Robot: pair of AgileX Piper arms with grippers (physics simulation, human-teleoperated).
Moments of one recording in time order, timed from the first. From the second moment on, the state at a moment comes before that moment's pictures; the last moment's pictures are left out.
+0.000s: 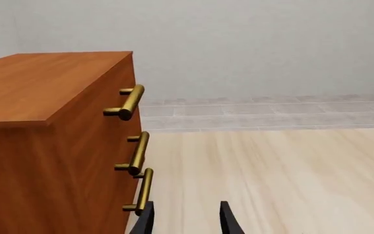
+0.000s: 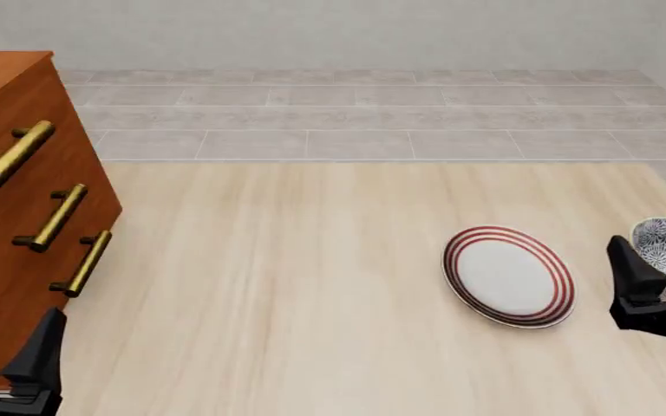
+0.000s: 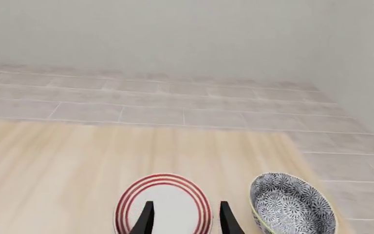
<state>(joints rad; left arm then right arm) -0.01 0.02 0.00 -0.01 0.02 -0.06 0.48 -0.26 -0.08 -0.09</state>
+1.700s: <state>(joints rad) -0.04 0.03 0.00 -0.01 -0.01 -0.37 0.97 -0.72 0.10 -0.16</state>
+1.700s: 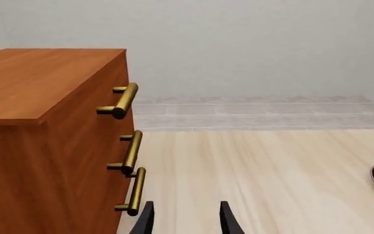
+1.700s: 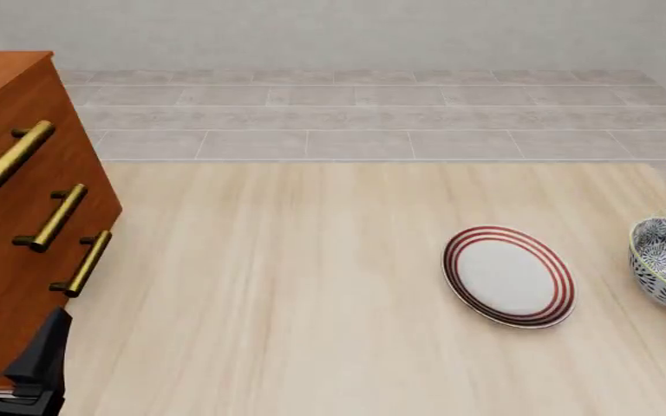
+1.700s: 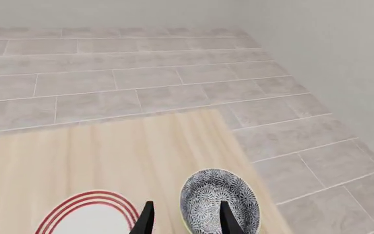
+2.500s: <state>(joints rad) -0.04 0.04 0.00 -0.01 0.00 -0.60 1.16 -0.79 0.07 -0.19</state>
